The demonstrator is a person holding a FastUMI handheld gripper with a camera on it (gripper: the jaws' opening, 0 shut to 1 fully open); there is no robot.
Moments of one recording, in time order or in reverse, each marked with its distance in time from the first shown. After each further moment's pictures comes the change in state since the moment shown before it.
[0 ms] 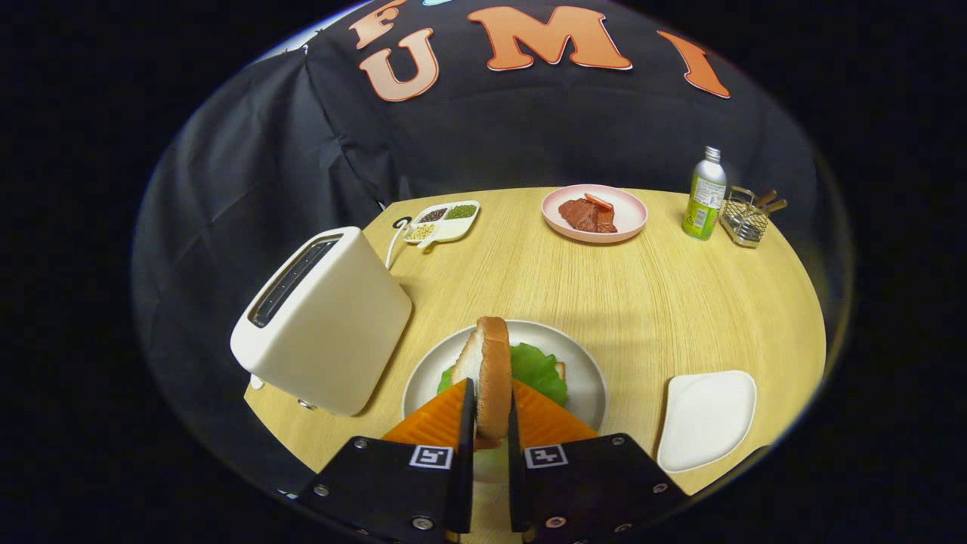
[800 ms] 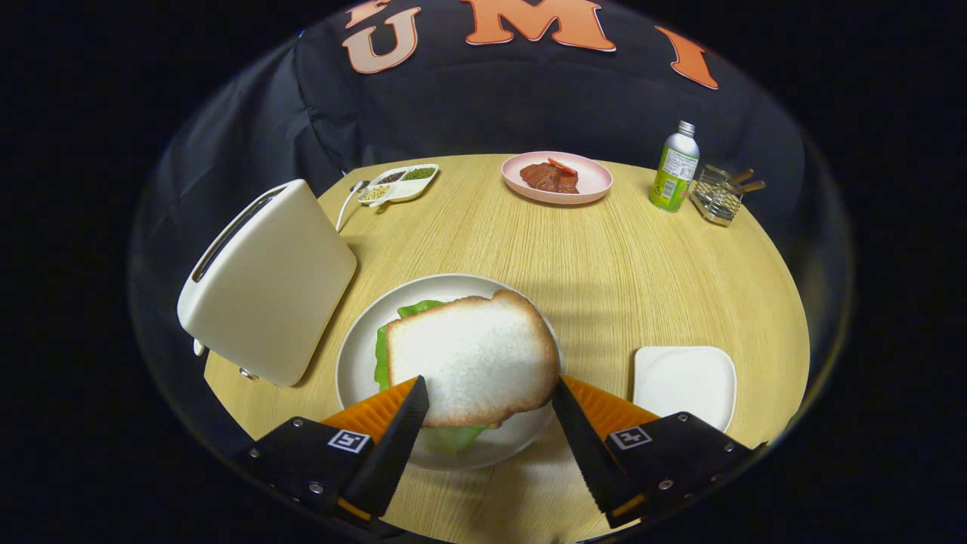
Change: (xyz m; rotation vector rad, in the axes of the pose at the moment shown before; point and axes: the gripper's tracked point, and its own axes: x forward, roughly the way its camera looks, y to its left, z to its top) arm 0.009 -0.041 -0.039 -0.022 0.091 -0.145
